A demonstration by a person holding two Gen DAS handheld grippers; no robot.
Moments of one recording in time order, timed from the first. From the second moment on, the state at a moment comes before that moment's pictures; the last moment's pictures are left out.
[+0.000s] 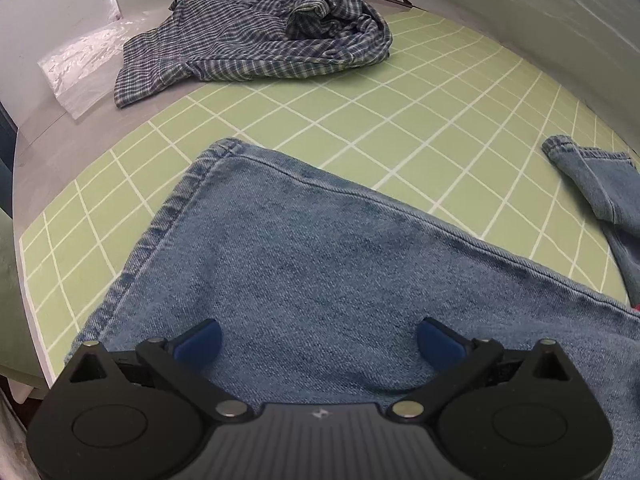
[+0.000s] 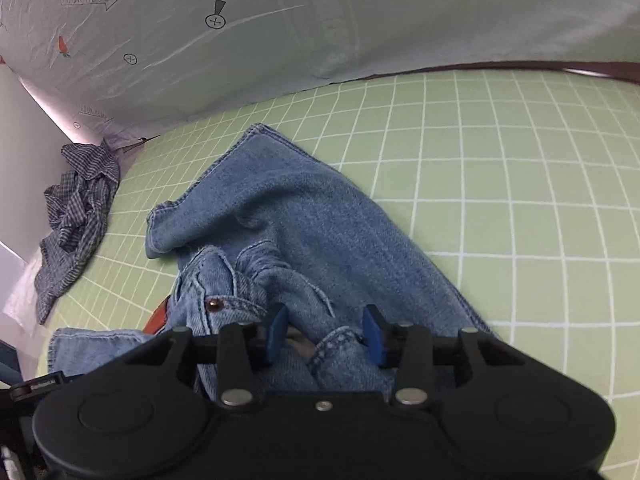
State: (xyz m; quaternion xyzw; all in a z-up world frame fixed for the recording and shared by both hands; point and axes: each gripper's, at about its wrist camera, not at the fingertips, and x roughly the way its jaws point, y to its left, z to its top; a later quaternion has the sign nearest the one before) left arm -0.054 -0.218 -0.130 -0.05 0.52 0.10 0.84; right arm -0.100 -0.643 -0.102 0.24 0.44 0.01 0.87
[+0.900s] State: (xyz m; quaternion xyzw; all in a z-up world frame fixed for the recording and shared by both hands) left arm -0.051 -0.216 -0.132 -0.03 0.51 0.06 0.86; right arm -0.266 -0.789 -0.062 0.14 0.33 -0.44 0.83
